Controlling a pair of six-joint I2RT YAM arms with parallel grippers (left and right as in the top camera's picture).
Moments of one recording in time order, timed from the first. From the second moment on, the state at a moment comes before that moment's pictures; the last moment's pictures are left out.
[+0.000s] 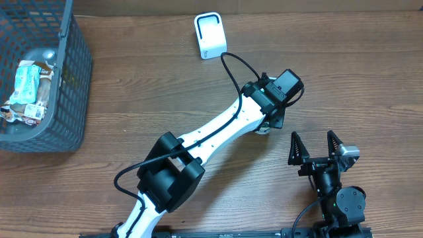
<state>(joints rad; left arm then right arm) -0.86 2.18 1.87 -0.92 -0.09 -0.65 0.17 0.01 0.02 -0.02 0.05 0.28</state>
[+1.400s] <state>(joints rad) -0.86 2.18 1.81 -0.92 -0.14 -0.68 0.17 0.01 0.02 -0.02 0.05 0.28</state>
